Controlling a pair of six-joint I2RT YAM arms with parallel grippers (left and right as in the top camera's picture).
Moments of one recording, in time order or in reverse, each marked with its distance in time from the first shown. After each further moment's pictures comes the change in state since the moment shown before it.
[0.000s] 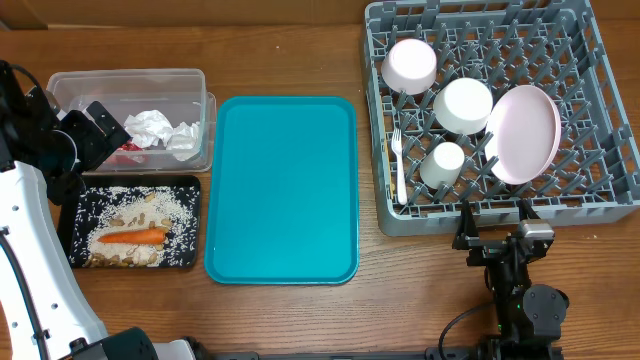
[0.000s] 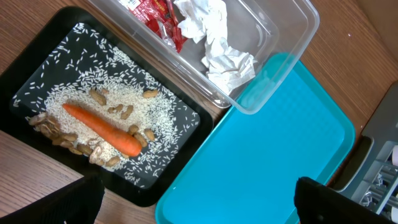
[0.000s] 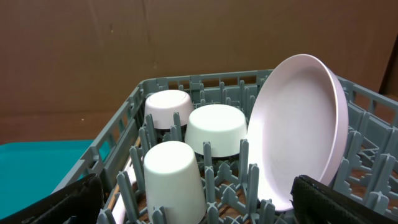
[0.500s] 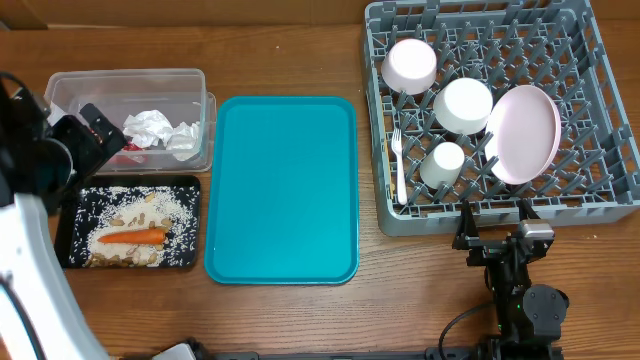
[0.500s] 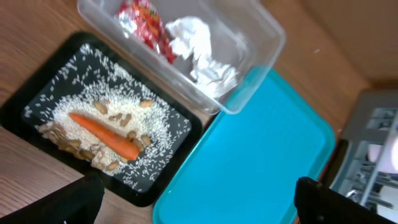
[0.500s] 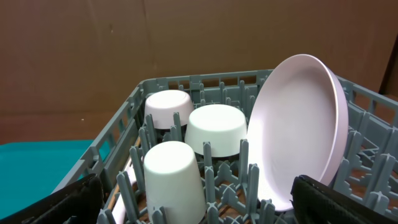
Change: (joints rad) left arm -0.001 -0.152 0.000 0.000 0.000 0.000; right arm 0.000 0.000 0.000 0.000 0.000 0.000
